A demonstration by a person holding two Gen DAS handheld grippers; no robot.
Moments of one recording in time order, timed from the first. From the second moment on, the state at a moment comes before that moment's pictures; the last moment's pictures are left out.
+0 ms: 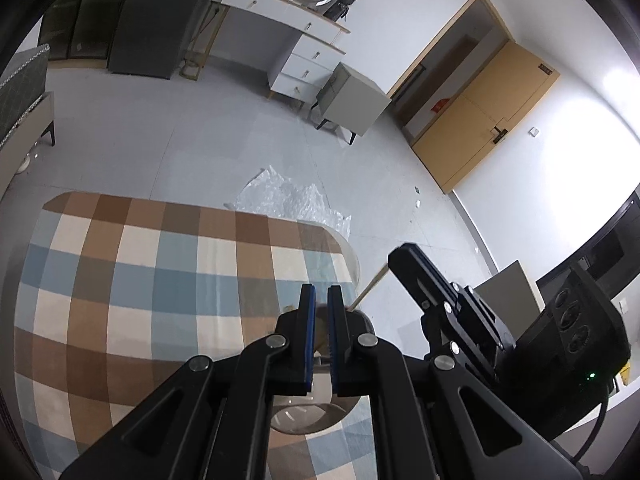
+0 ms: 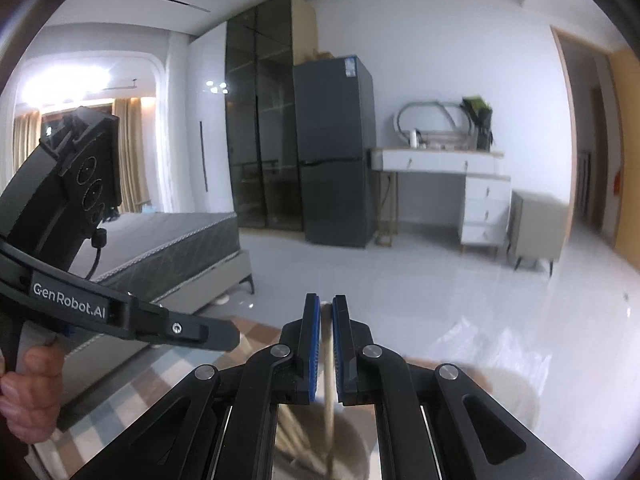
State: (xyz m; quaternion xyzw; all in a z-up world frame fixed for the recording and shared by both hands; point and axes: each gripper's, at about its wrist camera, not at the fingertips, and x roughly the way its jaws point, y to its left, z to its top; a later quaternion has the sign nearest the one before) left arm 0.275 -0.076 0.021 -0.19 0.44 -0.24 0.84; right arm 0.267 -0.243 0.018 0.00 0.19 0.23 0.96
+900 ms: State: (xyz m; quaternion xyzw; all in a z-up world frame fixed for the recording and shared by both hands) left arm 0.153 -0.029 0.073 -0.10 0.36 -0.07 0.92; right arm 0.144 -0.271 0.064 0.07 0.18 0.17 0.97
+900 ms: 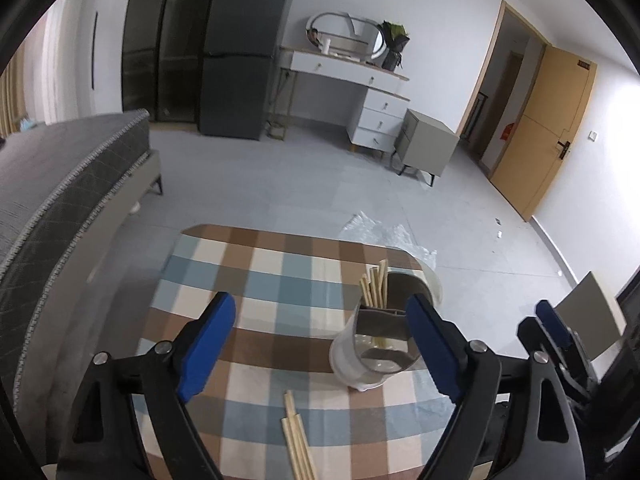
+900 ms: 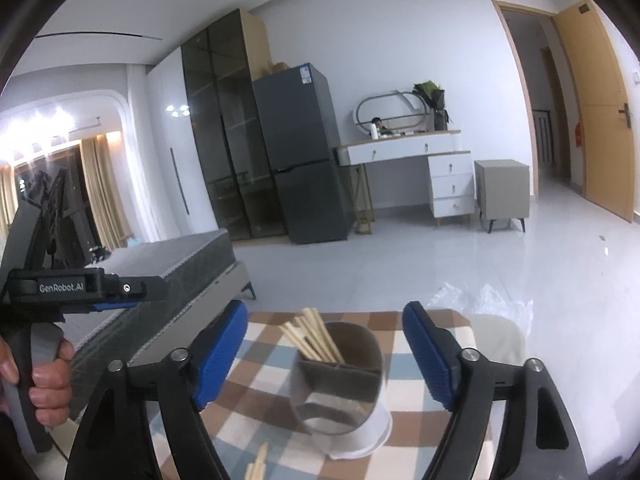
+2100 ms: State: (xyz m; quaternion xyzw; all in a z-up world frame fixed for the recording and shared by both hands) left arm 0.082 0.021 -0.047 -0.10 0.38 0.02 0.92; right arm 0.078 -0.196 -0.063 0.03 0.39 0.19 0.90
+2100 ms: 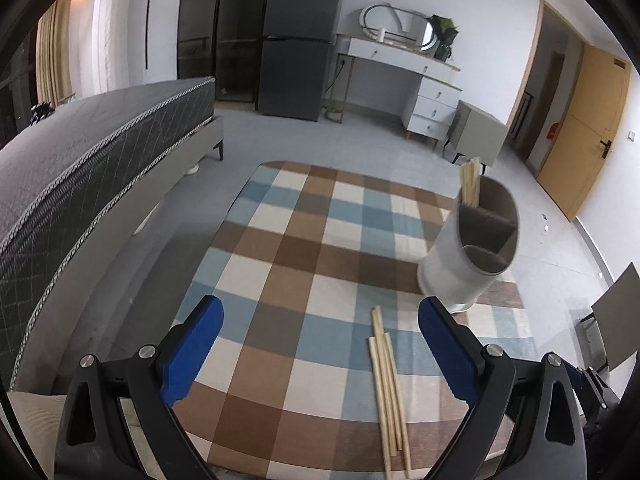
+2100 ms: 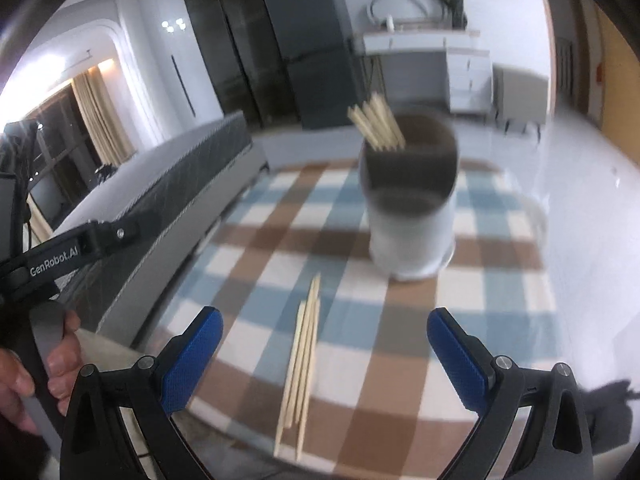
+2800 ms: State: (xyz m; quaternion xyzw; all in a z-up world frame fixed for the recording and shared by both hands) left arm 0.104 0.042 -0.080 -0.08 0.38 0.07 0.92; right arm 0.164 -0.160 -0.157 -0.10 0.54 0.12 0.83
